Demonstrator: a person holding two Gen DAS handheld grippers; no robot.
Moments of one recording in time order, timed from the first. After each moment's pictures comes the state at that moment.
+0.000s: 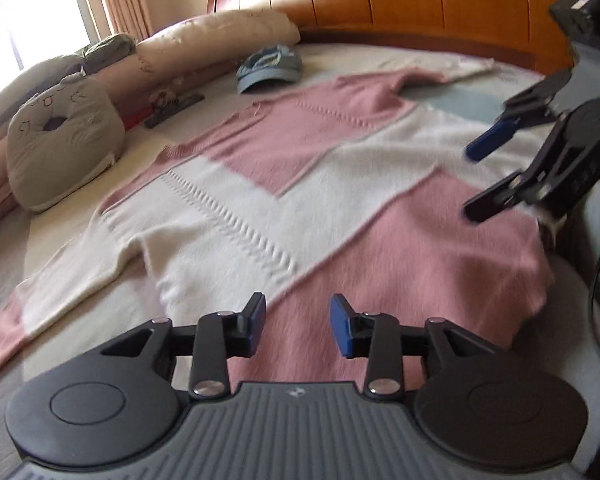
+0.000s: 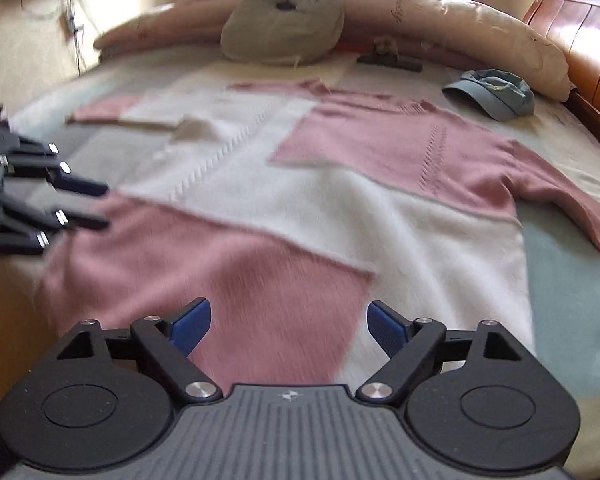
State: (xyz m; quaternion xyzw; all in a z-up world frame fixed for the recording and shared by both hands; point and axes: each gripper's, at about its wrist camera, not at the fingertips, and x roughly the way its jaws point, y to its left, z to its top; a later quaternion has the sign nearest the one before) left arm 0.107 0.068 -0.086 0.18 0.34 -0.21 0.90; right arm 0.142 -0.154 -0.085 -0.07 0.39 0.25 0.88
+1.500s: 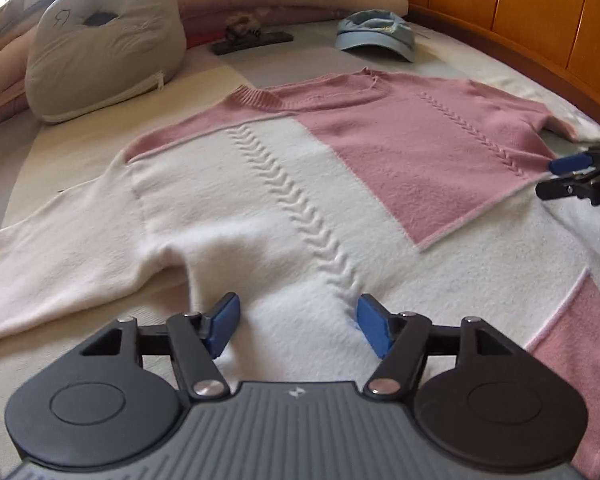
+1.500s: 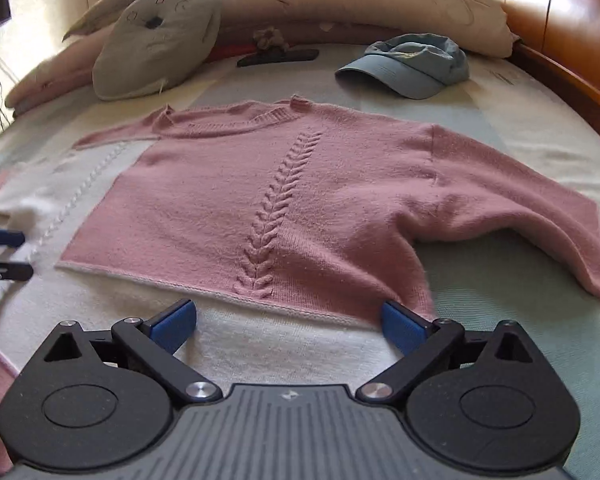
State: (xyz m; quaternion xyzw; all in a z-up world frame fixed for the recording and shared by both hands) left arm 0.241 0.100 -0.100 0.08 0.42 -0.12 0.89; right arm 0.300 -0.238 -0.115 -0.01 0.41 0.16 0.90
